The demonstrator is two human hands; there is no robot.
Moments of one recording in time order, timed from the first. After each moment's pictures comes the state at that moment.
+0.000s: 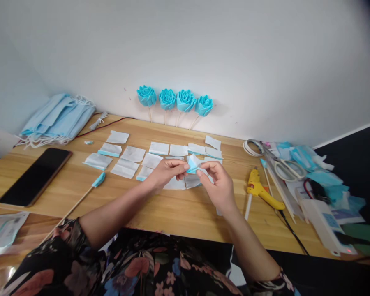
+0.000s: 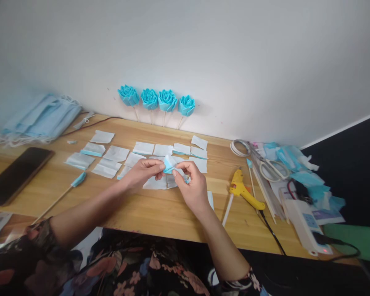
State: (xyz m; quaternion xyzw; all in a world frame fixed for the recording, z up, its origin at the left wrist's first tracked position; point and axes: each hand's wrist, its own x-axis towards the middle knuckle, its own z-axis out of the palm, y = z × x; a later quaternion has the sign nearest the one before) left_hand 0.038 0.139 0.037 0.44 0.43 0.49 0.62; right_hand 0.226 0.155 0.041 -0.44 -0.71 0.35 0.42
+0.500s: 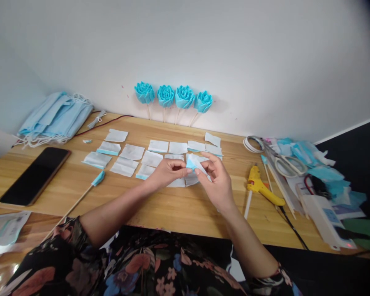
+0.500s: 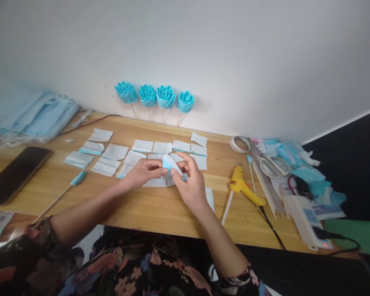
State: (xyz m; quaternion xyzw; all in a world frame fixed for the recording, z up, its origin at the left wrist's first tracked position) left_hand 0.040 0.138 0.039 0.53 0.45 0.45 0.56; right_hand 0.220 0.149 0.044 -0.44 -0.67 0.42 0.42
